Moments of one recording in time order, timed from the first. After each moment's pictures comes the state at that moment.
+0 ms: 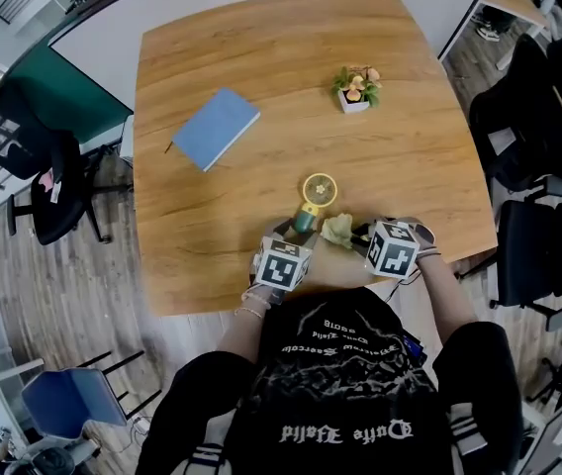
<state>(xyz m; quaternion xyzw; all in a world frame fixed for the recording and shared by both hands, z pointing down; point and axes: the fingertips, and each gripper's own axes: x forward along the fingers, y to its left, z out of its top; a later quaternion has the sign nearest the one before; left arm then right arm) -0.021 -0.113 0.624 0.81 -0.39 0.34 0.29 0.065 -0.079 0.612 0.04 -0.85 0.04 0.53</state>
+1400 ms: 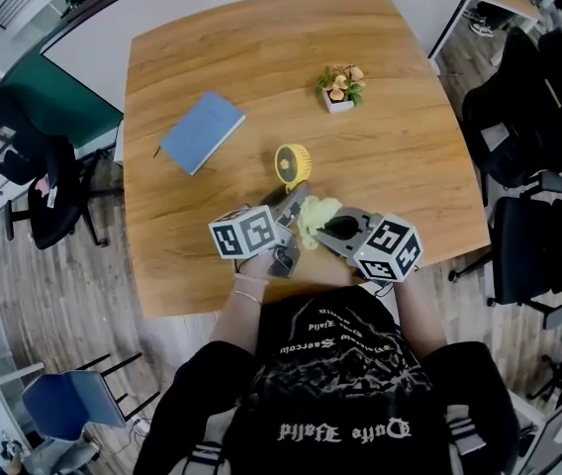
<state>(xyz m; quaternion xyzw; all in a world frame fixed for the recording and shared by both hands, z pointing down) 0.005 -0.200 0.524 0.80 -0.39 -0.02 0.46 0.017 -0.106 0.507 0.15 -0.94 0.23 0.18</state>
